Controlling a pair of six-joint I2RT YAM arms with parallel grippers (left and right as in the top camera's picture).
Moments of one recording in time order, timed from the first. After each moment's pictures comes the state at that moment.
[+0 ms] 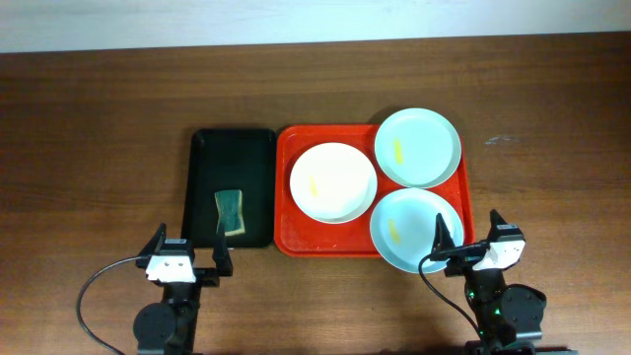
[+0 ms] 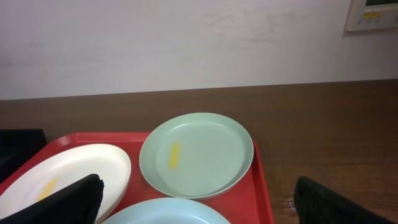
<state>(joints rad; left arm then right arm) -0.05 0.01 0.01 -0.08 -0.01 -0.03 0.02 0.01 0.01 -0.07 -0.05 0.09</state>
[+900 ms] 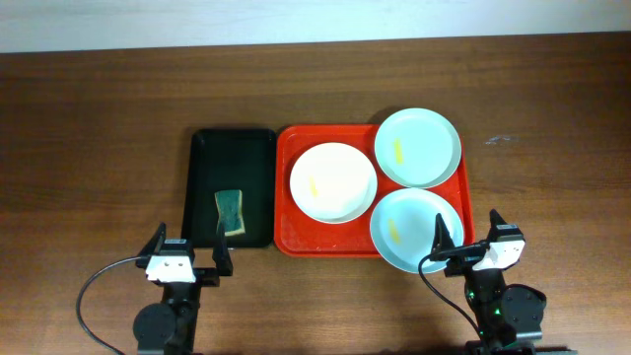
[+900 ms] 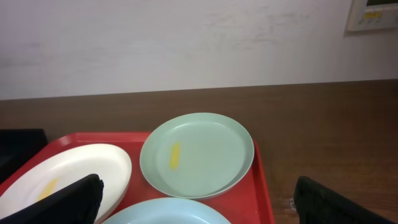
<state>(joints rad) -0.05 0.01 0.01 -0.07 -0.01 -0.03 0.02 0.01 0.01 -0.07 -0.05 0.09</state>
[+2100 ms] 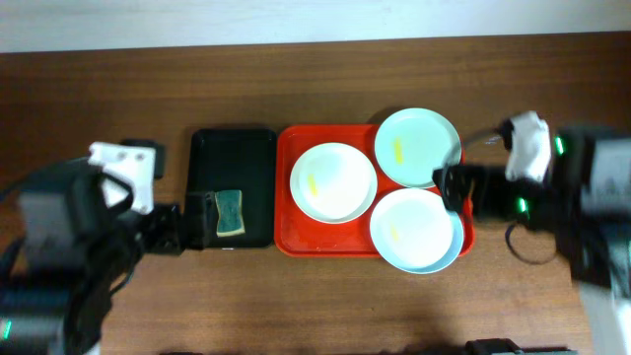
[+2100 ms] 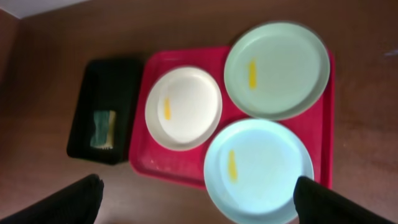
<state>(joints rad) -0.05 1.06 1.56 -1.32 0.18 -0.02 0.02 1.16 1.51 -1.24 -0.34 0.18</state>
